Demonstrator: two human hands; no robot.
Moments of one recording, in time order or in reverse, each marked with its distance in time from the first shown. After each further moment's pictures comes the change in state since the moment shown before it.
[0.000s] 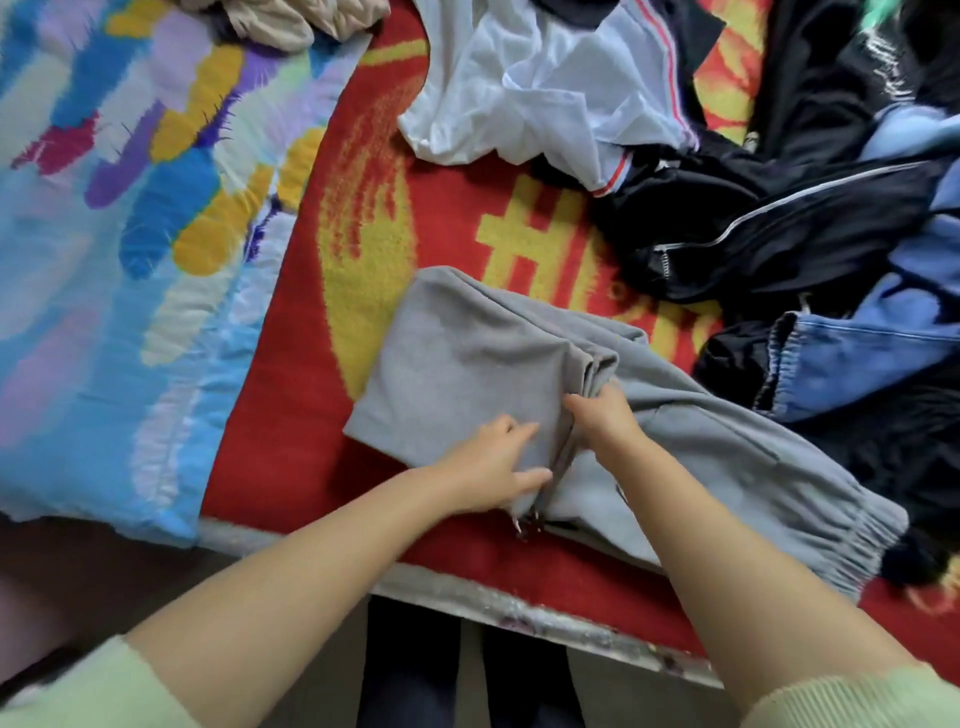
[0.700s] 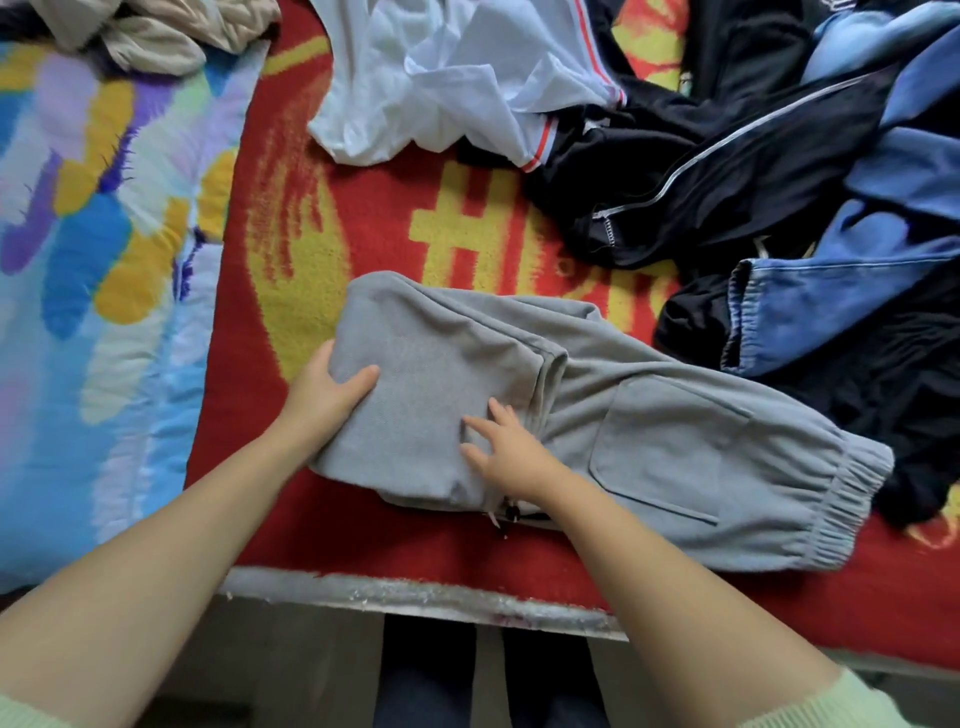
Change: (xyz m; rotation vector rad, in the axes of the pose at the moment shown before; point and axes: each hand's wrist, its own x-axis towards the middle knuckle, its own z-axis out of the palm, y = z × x) left_hand 0.012 -0.075 -0.059 -0.586 0.589 -0.248; right_hand -0.021 0.041 0.028 -0.570 -0.440 -0.310
